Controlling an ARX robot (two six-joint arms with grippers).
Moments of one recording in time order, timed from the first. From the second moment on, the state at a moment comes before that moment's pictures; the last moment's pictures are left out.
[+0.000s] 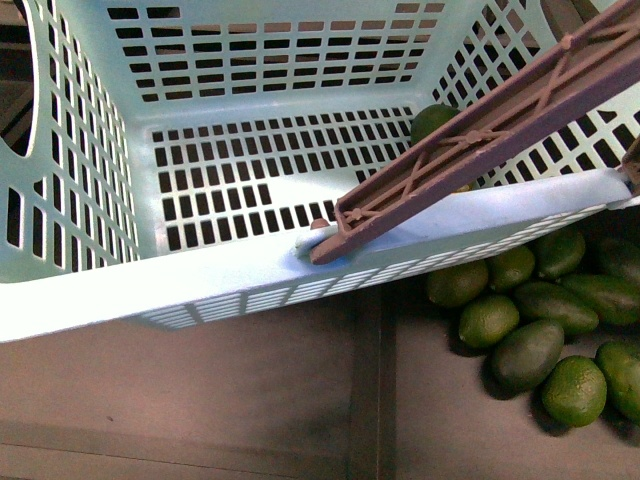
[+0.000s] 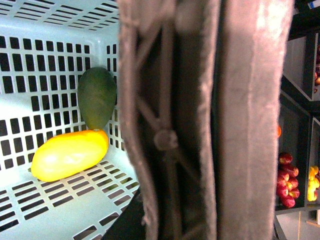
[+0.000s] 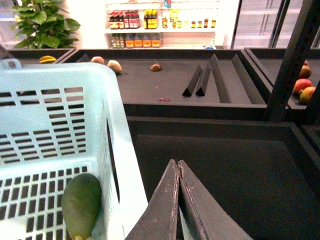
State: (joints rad) left arm -0.70 1.74 1.51 -0.42 0.03 -0.96; right arm 0.09 1.11 0.25 0.85 0.08 0.00
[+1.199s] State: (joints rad) left arm -0.69 1.74 1.51 -0.42 0.03 -0.96; right arm 0.00 0.38 0.02 0.37 0.00 0.00
